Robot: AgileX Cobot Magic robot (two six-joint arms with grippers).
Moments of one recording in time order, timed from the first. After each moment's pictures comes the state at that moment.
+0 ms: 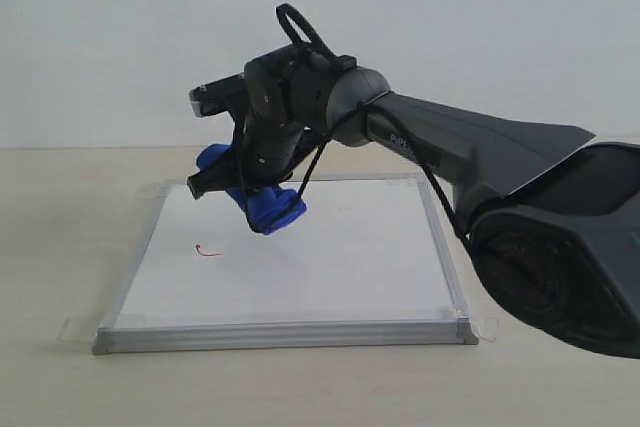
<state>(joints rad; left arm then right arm) -0.04 0.00 0.00 -0.03 0.34 -0.01 0.67 2.53 -2.35 -0.07 0.89 0.09</state>
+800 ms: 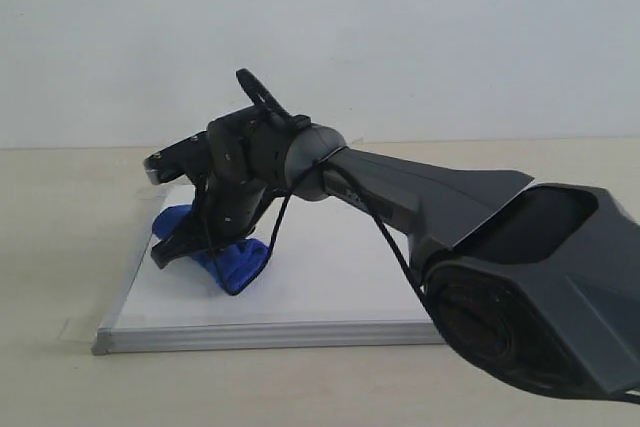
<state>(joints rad) -0.04 0.00 0.00 -0.03 0.34 -0.01 0.76 2.62 -2.36 0.05 0.87 -0.08</state>
